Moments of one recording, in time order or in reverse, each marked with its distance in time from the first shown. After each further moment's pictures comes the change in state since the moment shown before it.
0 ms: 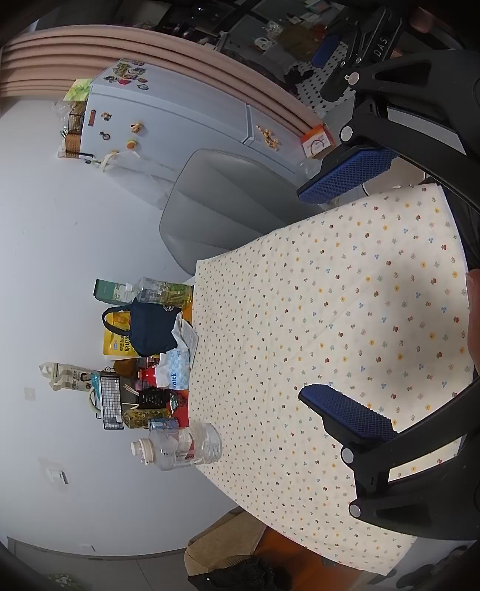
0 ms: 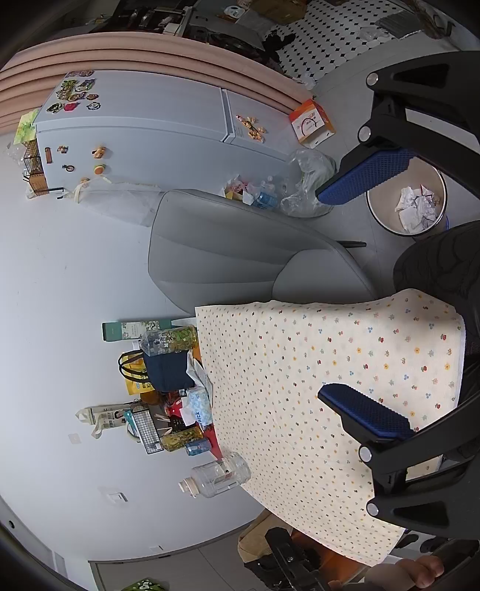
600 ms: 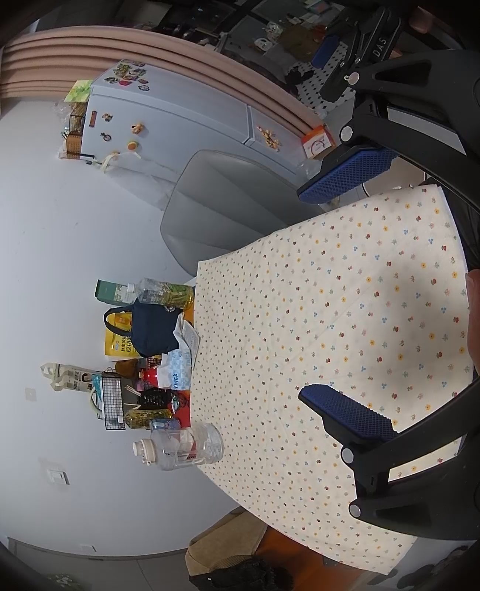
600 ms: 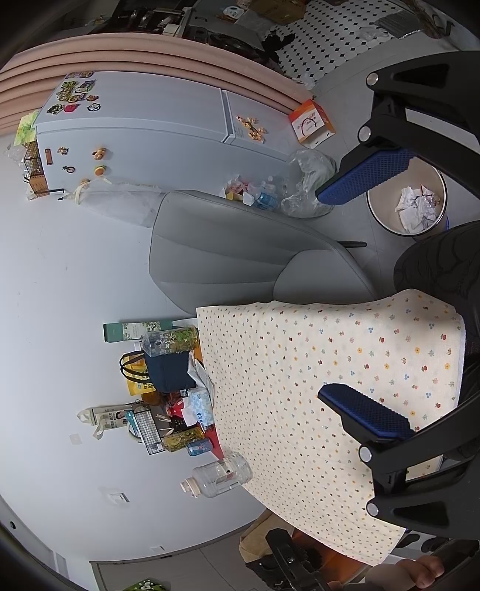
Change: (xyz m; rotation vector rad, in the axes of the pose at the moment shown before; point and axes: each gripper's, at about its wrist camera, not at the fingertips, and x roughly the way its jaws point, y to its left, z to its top) left arm 0.000 -0.001 0.000 0.005 -0.002 -0.003; right arm -0.001 0.001 0.001 0.004 -0.003 -0.003
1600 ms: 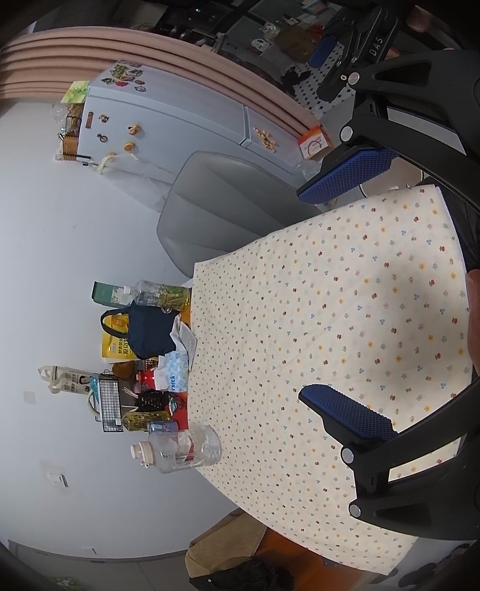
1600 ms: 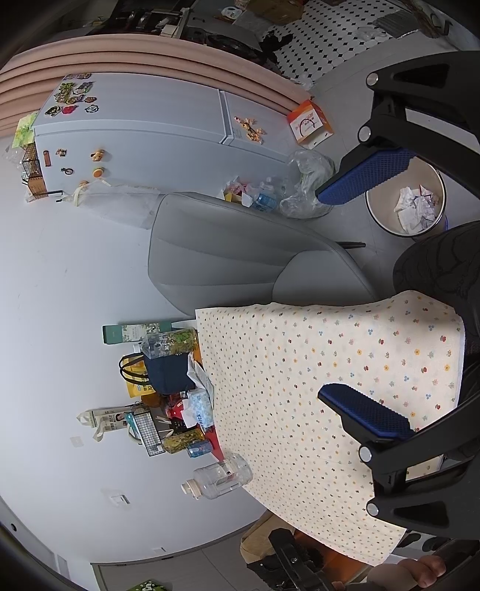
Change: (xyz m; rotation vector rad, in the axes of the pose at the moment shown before) left arm 0.004 0.000 0.001 0.003 0.015 -0.006; right arm -0.001 -0.001 0.001 0.007 0.003 -0.004
